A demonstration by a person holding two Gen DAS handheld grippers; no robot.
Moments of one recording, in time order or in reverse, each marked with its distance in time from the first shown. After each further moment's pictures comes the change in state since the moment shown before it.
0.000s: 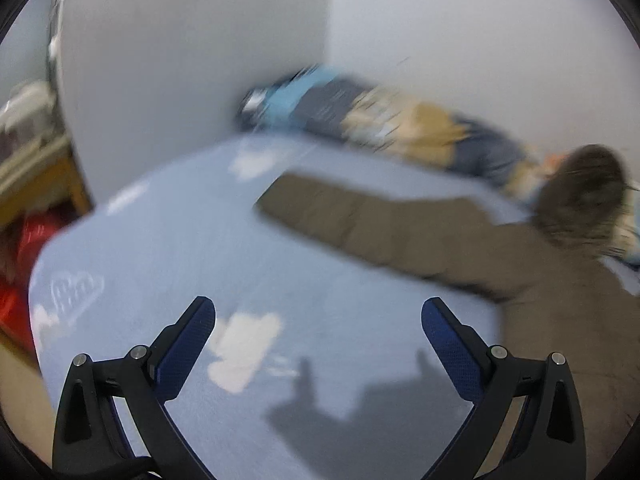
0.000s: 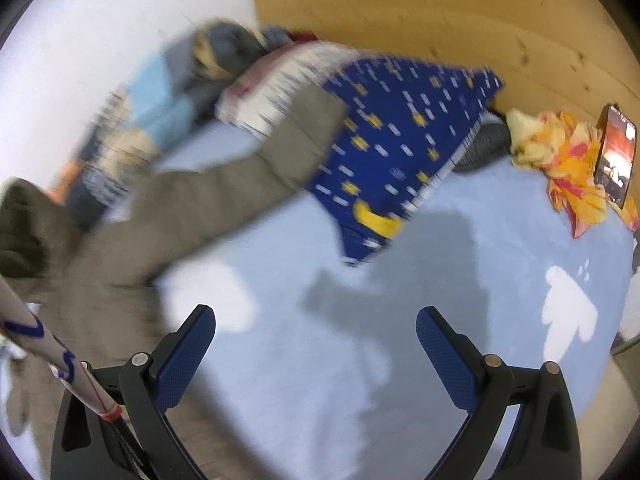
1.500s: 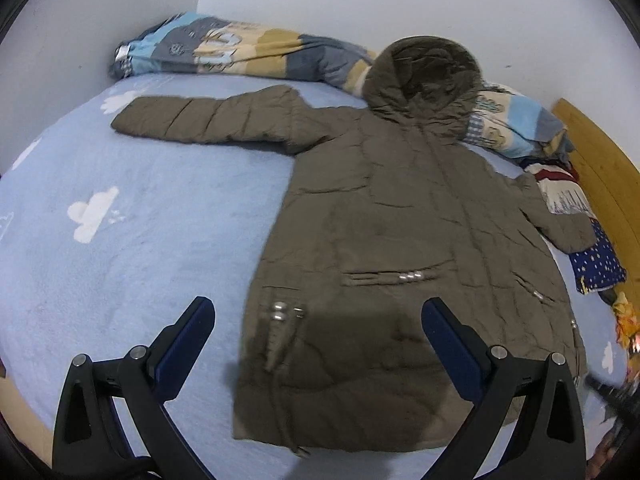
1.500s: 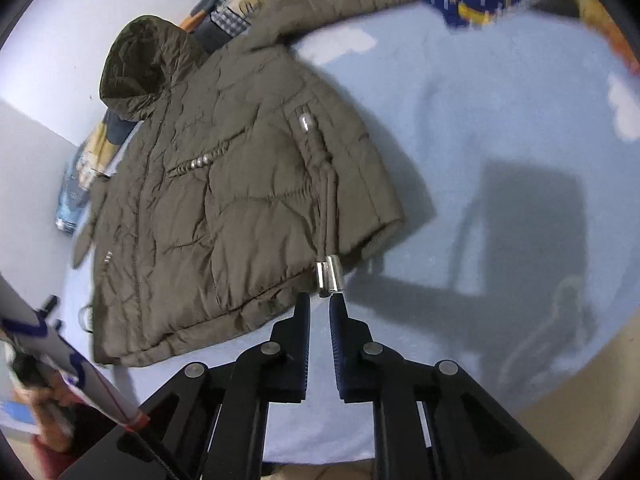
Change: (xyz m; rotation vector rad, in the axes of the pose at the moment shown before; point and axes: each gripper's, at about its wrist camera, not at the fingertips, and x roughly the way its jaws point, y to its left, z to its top) left arm -0.085 -0.105 -0.109 0.134 0.270 -0.358; right arm -0.057 0.000 -0.167 -0.174 0.370 0.326
